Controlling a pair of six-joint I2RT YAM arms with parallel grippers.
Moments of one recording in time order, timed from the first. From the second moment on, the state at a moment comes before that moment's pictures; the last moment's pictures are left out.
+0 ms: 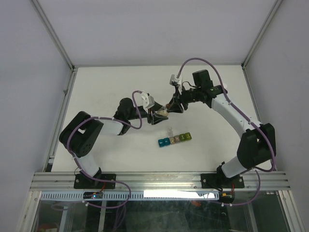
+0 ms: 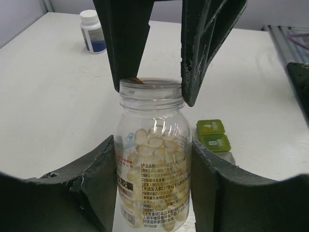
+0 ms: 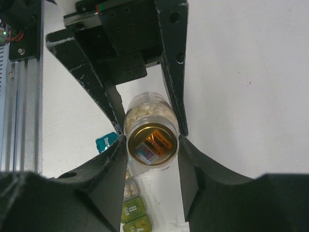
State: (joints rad) left arm -0.58 1.74 0.72 1.09 0.84 -0.04; right arm 0.40 1.51 1.25 -0.56 -0.91 -0.54
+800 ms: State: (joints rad) left arm -0.61 1.72 0.74 0.92 0.63 0.11; right arm 0.46 1.62 1.42 -0.65 -0.68 -0.26
